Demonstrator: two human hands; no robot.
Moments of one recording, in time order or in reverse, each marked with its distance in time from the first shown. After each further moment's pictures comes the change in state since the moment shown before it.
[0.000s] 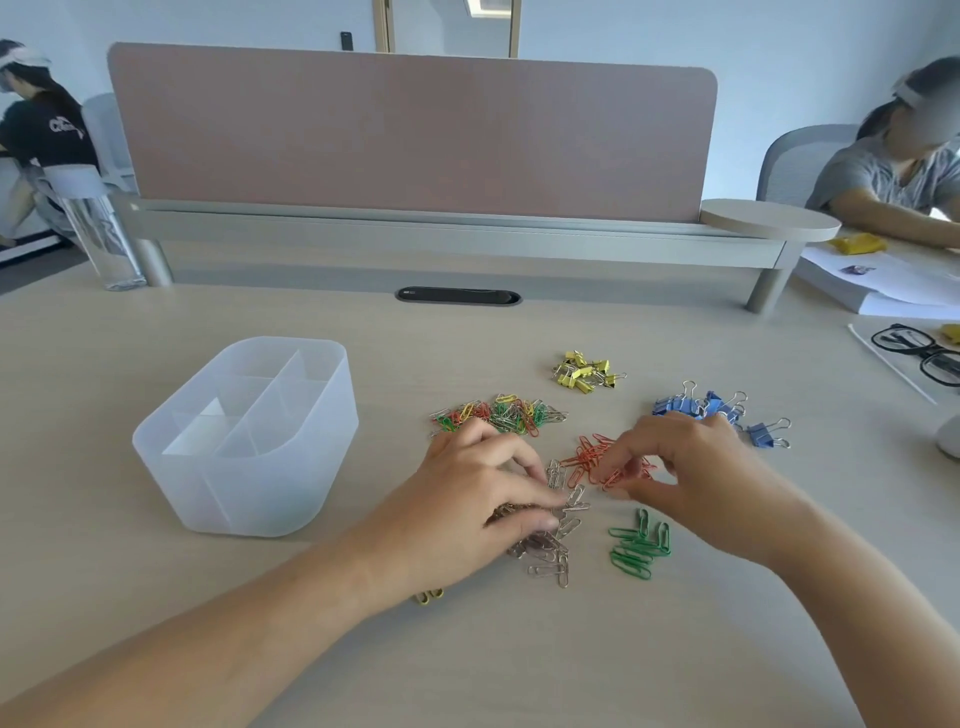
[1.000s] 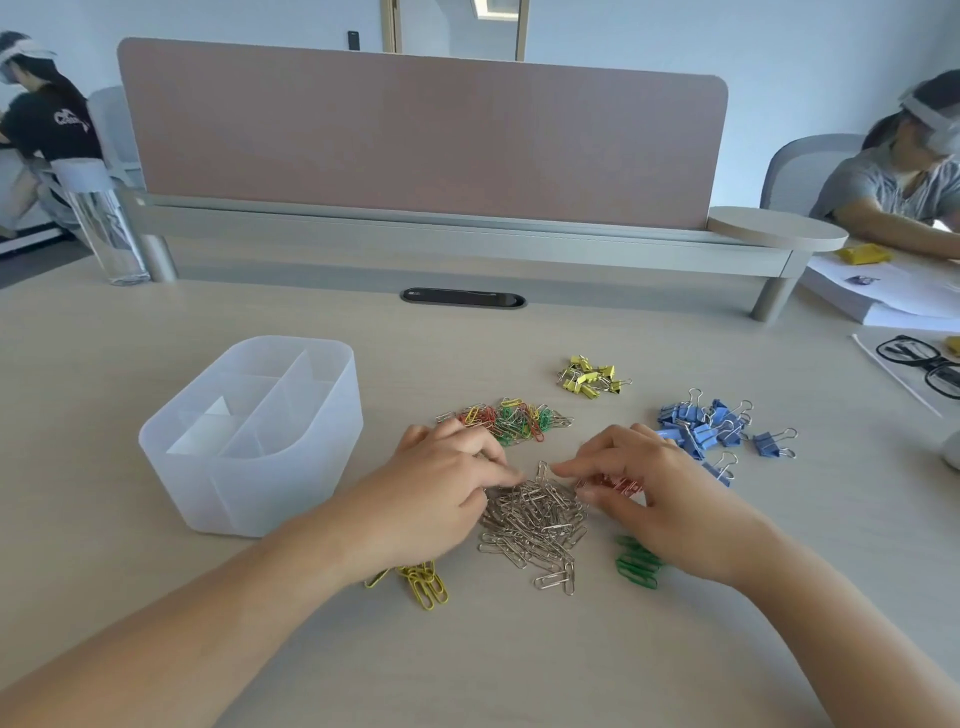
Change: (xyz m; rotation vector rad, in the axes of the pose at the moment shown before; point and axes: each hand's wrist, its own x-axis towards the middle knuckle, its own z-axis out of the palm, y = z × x) left_hand 0.001 -0.020 -0.016 0.115 -0.182 -0.149; right_hand 0.010 -0.006 0.030 0.130 -0.013 -0.100
